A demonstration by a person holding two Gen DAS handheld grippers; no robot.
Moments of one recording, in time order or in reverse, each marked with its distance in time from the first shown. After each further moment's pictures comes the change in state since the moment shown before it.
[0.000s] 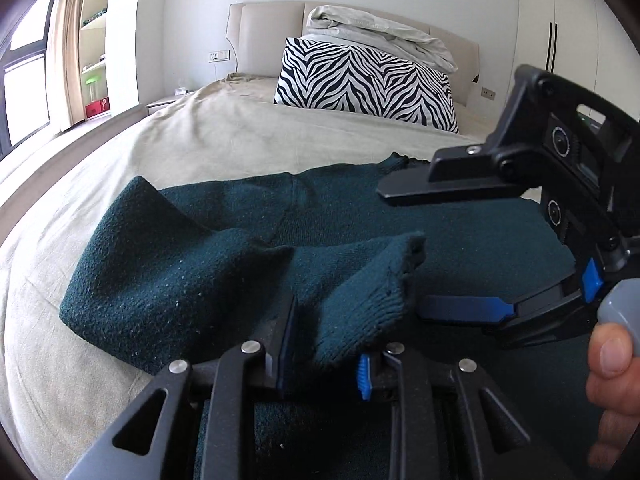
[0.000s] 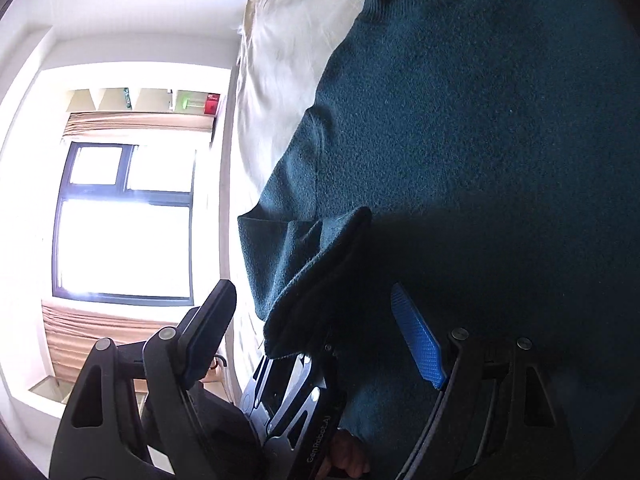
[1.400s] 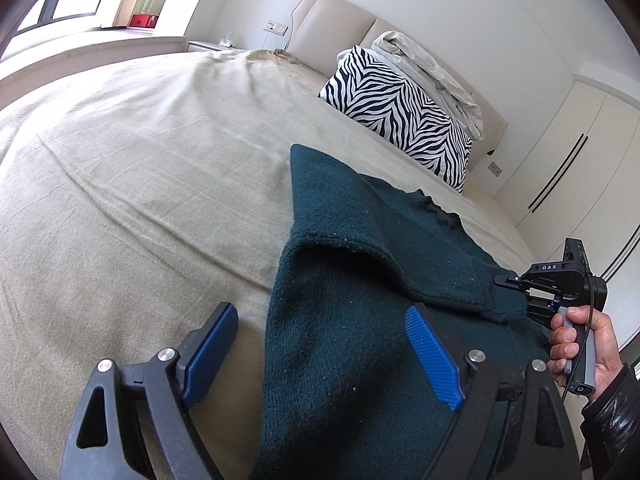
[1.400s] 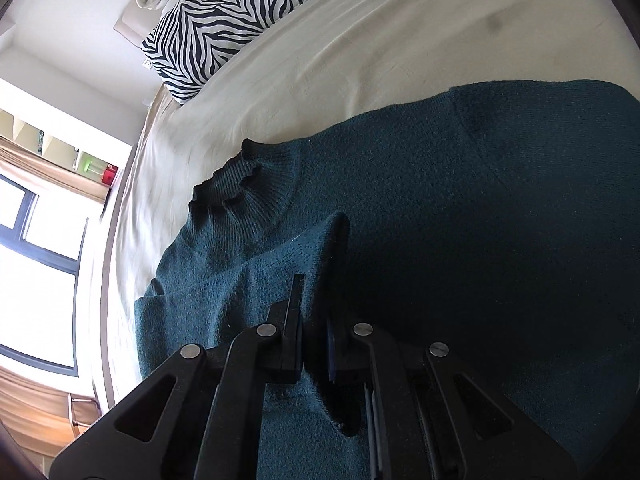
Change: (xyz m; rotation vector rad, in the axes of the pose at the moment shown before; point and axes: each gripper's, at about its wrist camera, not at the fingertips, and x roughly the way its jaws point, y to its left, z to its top) left arm -0.027 0.078 -0.036 -0.385 -0.016 -0.166; right arm -0.135 -0.063 0.085 -0.047 -0.391 -0.439
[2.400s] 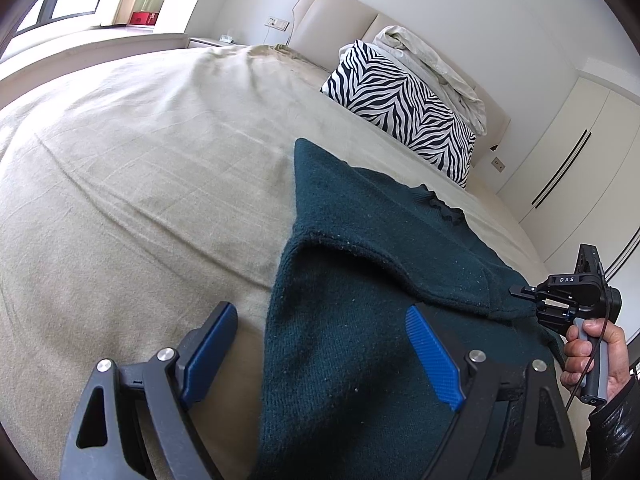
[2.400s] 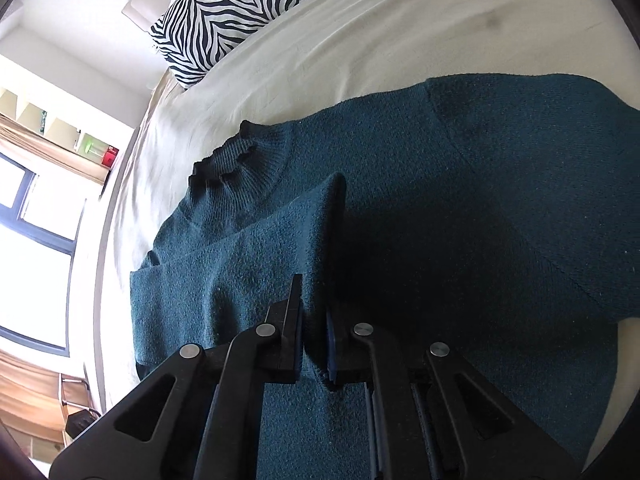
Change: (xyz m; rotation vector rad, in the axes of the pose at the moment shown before) left arm 0.006 -0.001 0.000 0.005 0.016 0.012; right arm -0.023 -0.012 -0.010 -0.041 0.049 -0.011
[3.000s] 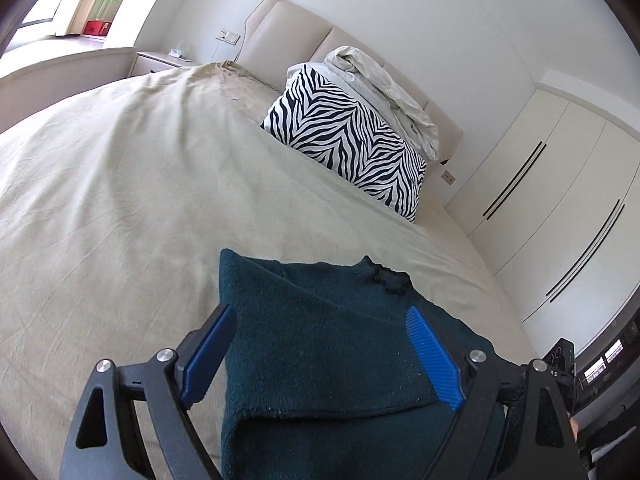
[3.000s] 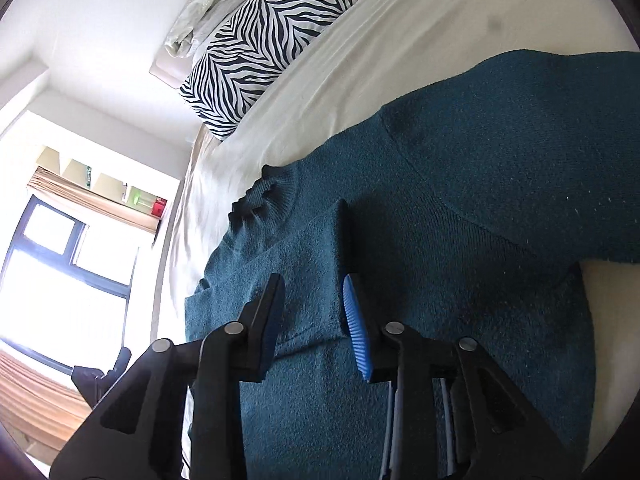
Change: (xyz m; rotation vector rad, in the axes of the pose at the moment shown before) left arm 0.028 -0.019 0.116 0.044 -0.017 -0.217; right arm -0.065 -0.045 -0.043 0.090 -0.165 0.263
